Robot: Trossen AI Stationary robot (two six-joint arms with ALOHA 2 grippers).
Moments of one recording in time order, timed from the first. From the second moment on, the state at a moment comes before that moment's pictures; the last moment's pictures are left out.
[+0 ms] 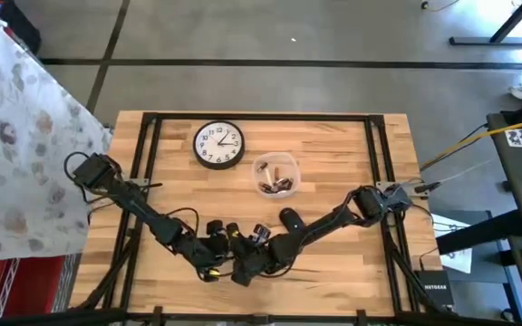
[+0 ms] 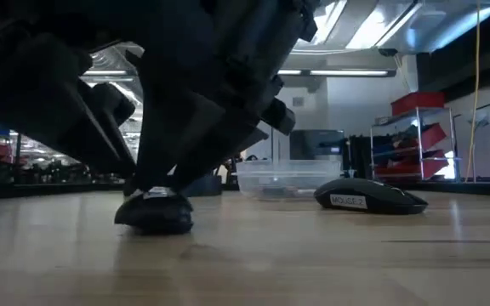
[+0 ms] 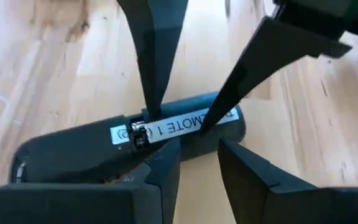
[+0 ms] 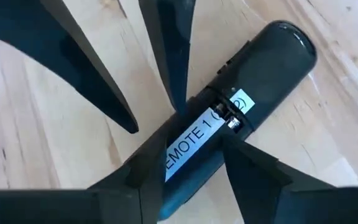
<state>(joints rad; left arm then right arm) -0.61 1.67 0.76 0.10 -0.43 -0.51 0.44 2.35 1.84 -0.60 0.36 0.81</state>
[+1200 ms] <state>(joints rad) -0.62 1.64 0.76 -0.07 -0.38 -0.52 0.45 2.33 1.85 -0.67 0.38 0.89</state>
